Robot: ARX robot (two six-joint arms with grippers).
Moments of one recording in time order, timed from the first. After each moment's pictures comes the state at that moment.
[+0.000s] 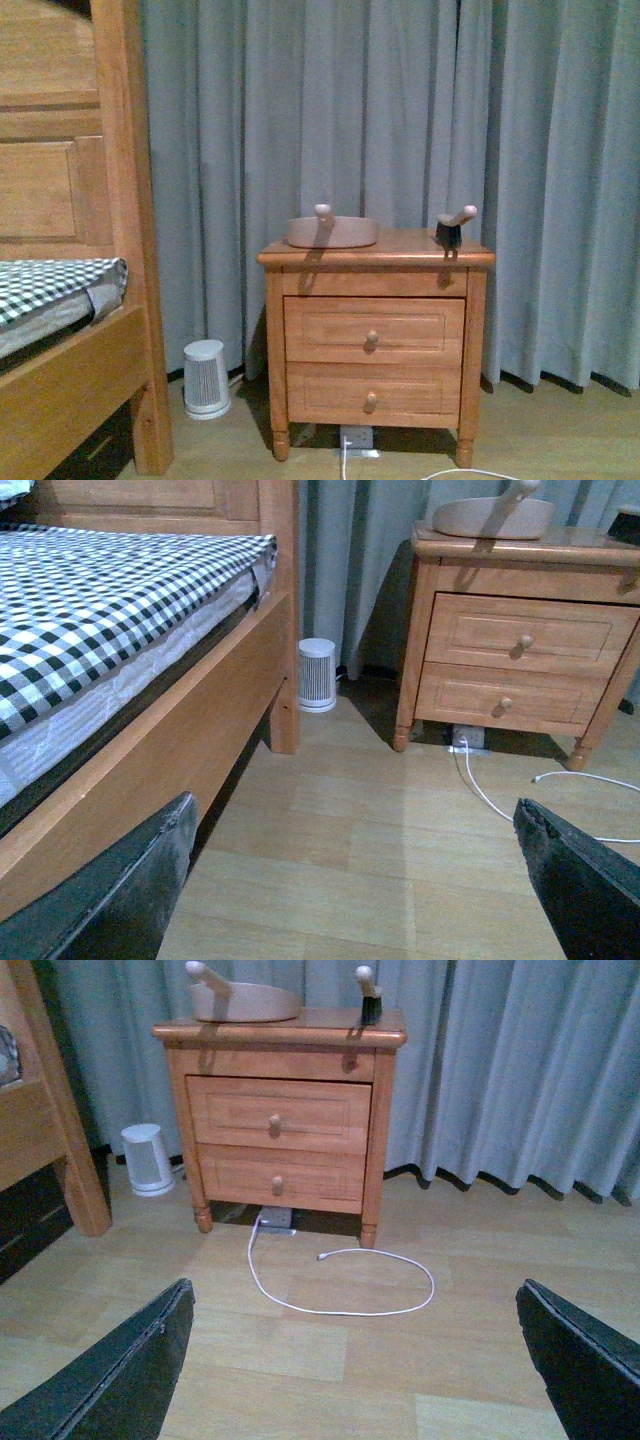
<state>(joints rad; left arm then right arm) 0.00 0.00 0.01 0.00 0.00 0.00 0.00 0.00 0.02 0.00 0.00 0.00</state>
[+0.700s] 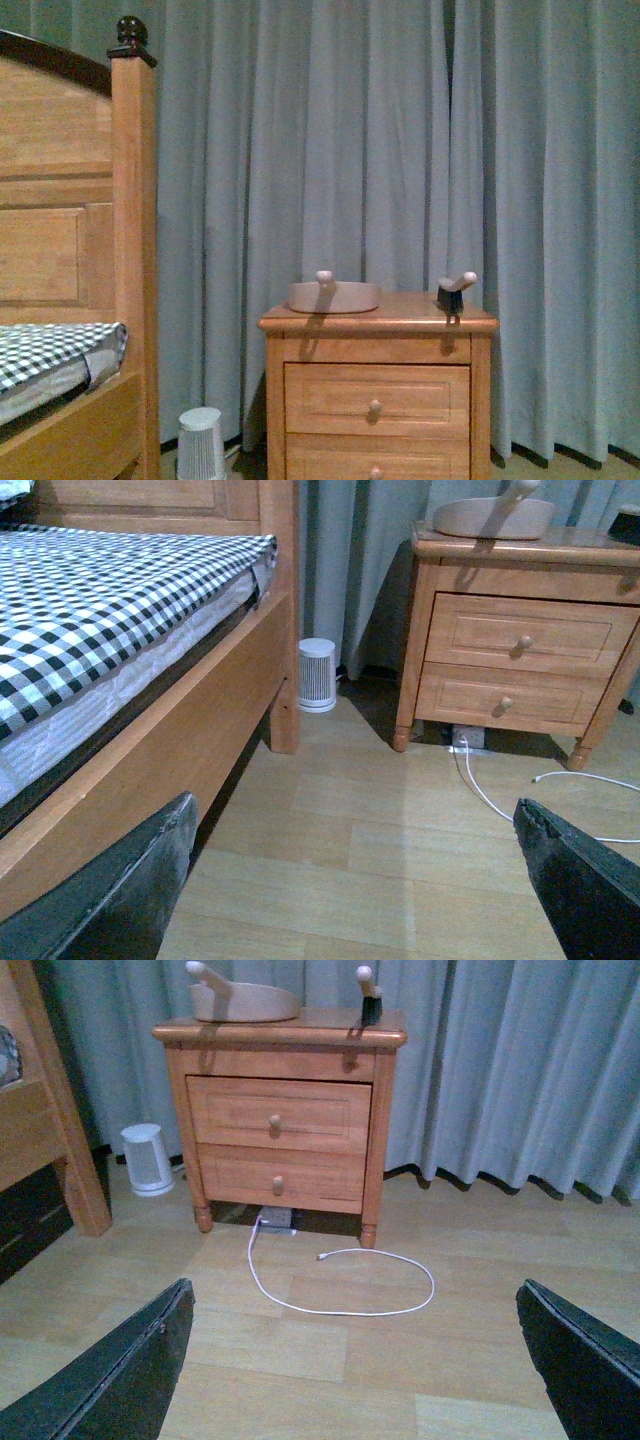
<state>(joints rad) 0.00 0.00 0.01 0.00 0.00 0.00 0.00 0.00 0.02 0.00 0.00 0.00</state>
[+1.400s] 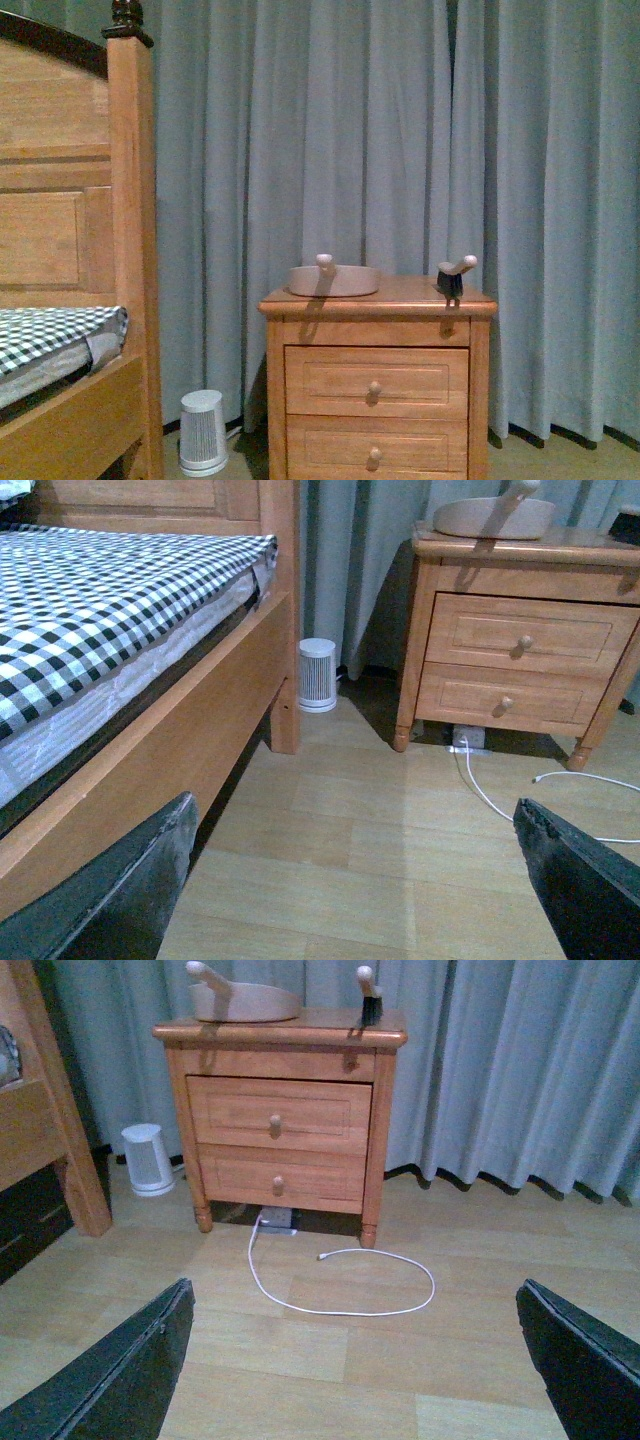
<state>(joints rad) 0.00 0.00 0.01 0.00 0.00 0.00 0.00 0.00 0.02 0.00 0.00 0.00</state>
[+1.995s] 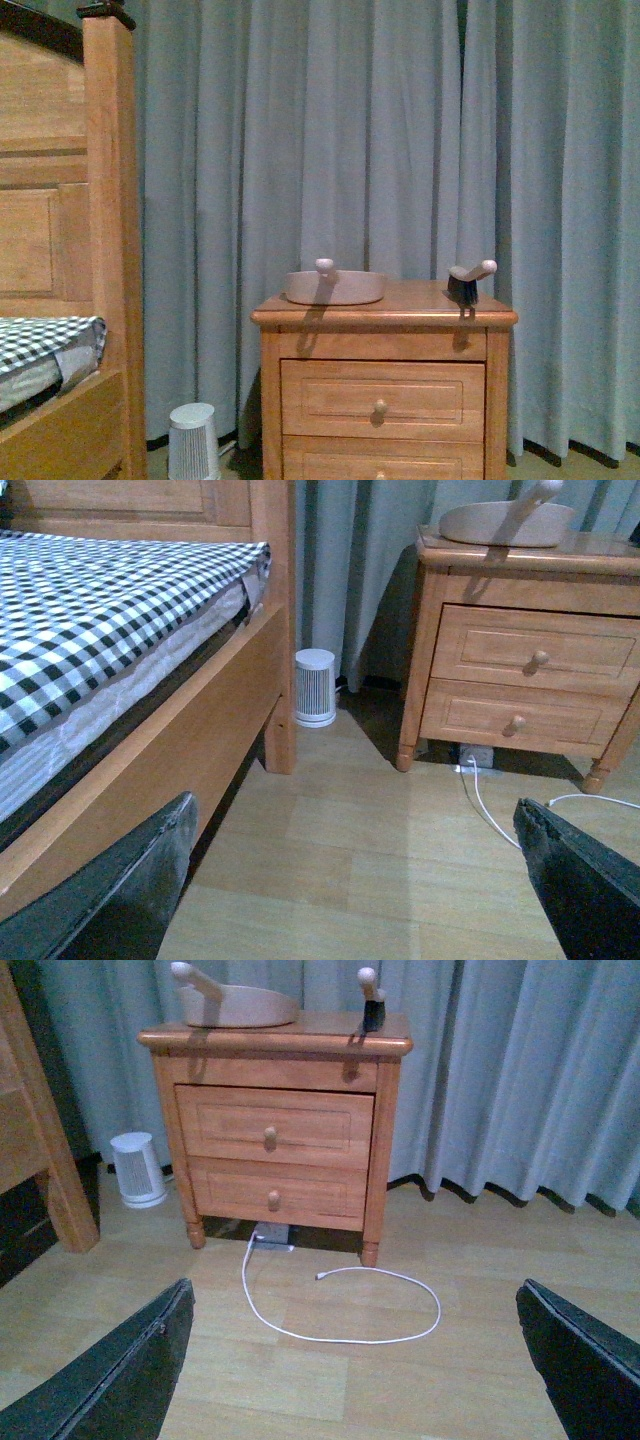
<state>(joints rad) 0.00 0.00 0.01 0.00 0.00 0.00 0.00 0.00 0.02 0.00 0.00 0.00</state>
